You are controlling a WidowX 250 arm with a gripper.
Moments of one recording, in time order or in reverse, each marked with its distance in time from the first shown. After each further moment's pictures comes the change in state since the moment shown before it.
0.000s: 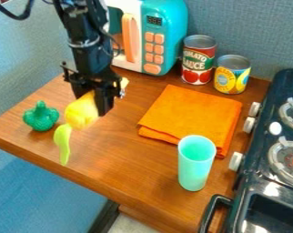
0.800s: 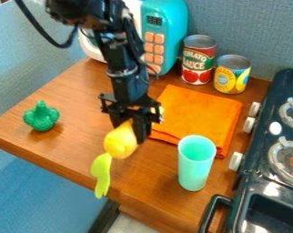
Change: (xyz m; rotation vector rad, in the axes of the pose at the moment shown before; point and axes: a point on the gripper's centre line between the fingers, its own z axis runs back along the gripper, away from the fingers) arm 0.000 -0.061 -0.045 -0.138 0.105 0.017
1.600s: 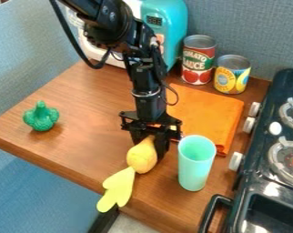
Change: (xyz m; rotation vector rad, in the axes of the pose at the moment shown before) arm 0.021 -0.013 -0.036 0.019 0.023 0.064
